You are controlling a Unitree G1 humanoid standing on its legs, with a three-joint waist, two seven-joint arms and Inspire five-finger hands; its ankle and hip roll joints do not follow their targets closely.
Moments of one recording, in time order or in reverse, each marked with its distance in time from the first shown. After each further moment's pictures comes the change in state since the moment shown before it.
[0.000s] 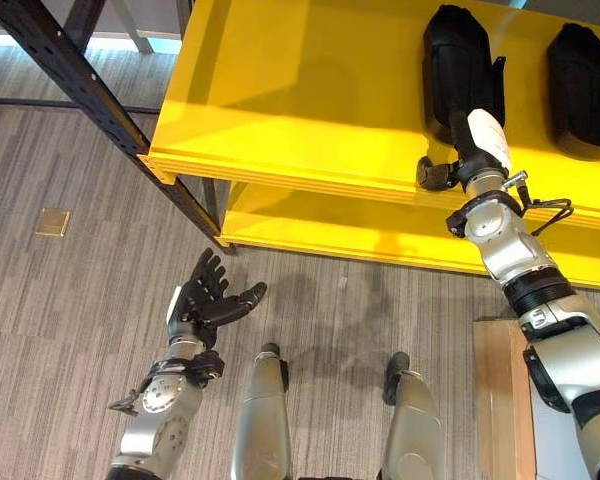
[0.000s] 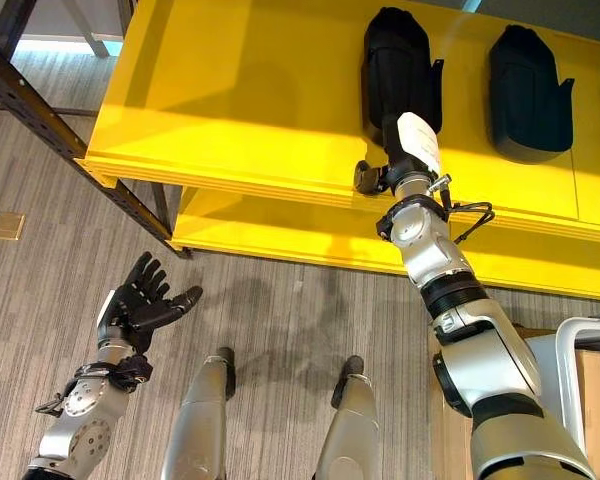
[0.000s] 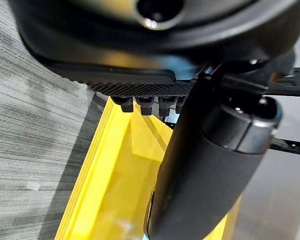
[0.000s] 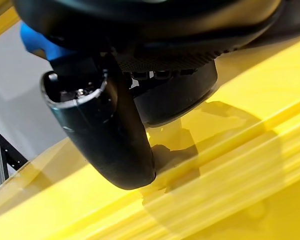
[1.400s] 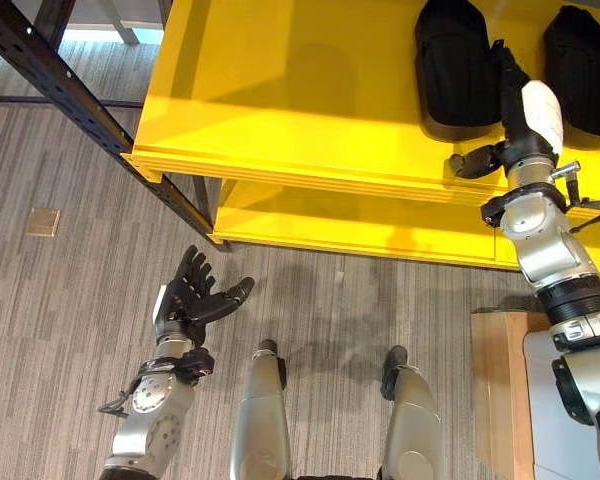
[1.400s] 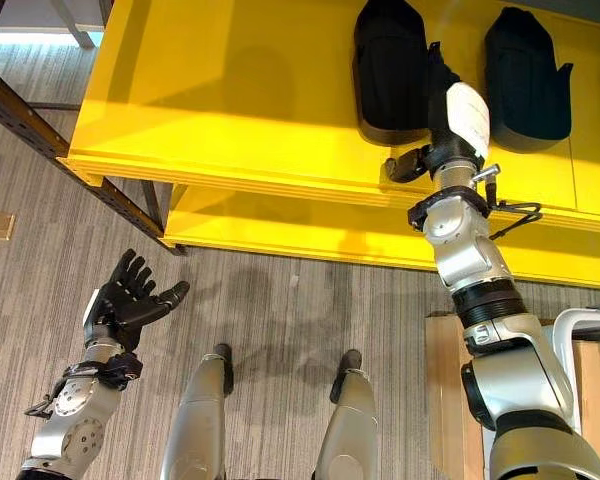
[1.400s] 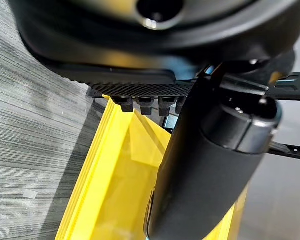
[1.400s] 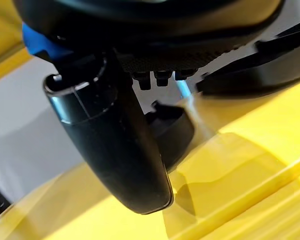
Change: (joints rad) left arm 0.007 -0.001 0.034 0.002 0.000 -0.001 -0.001; right arm 0.071 -0.085 -0.139 -0.127 0.013 0.004 -0.056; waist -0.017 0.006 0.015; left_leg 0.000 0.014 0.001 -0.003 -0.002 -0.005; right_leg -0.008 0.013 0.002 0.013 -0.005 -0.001
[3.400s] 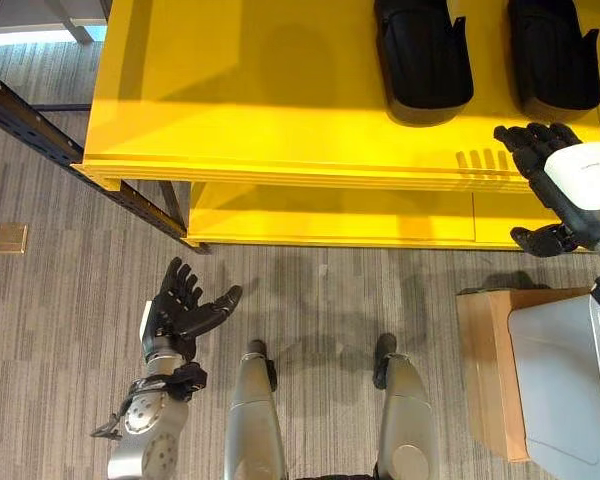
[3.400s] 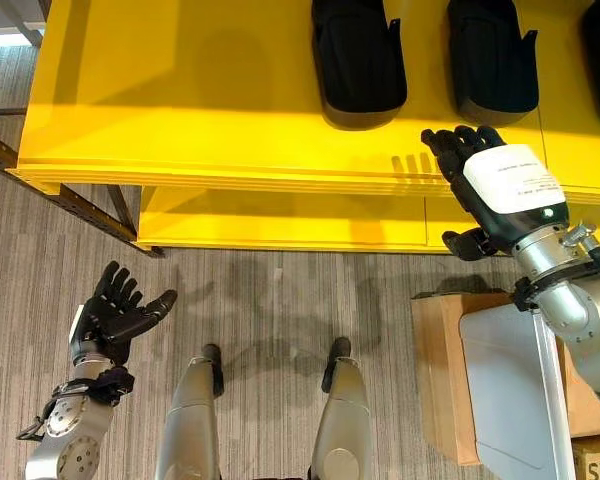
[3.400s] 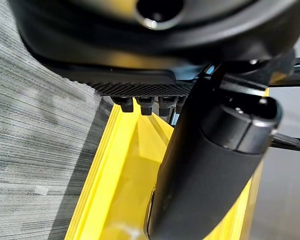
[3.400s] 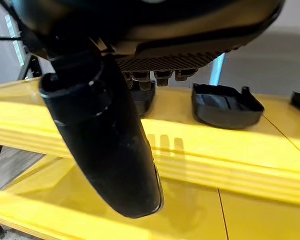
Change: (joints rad) left arm 0.115 -0.072 0.095 -0.062 0.046 0.002 -0.006; right arm 0.728 -0.555 -0.279 -0.643 -0.230 -0.220 0.240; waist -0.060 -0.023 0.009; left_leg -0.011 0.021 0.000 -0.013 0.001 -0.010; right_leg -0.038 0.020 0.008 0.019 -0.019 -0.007
